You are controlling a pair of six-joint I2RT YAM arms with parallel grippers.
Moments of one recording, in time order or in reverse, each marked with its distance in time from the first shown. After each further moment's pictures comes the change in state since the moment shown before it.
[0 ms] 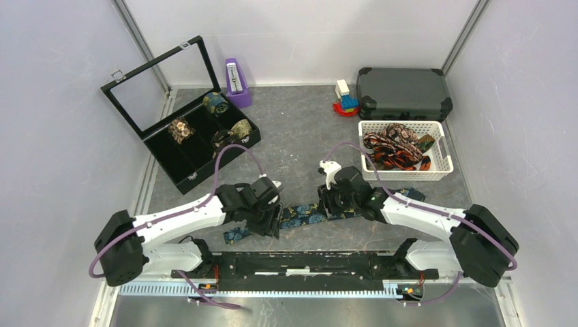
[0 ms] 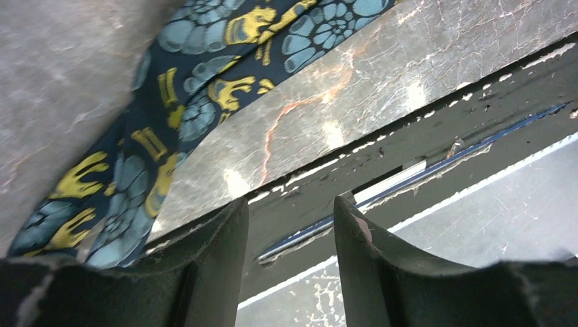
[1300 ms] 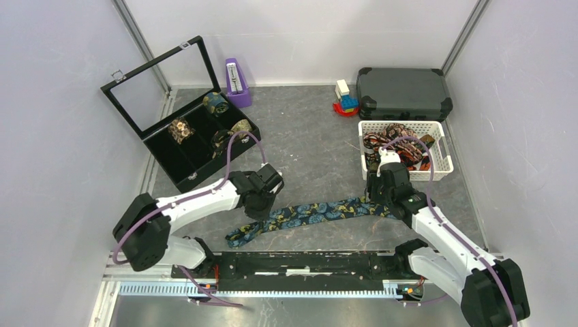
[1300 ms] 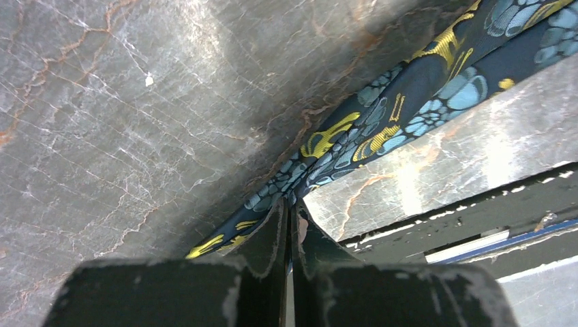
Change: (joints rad) left arm 0.095 0.195 0.075 0.019 -0.145 0.192; right arm -0.450 -0.317 -0.106 -0.218 0.278 -0.024
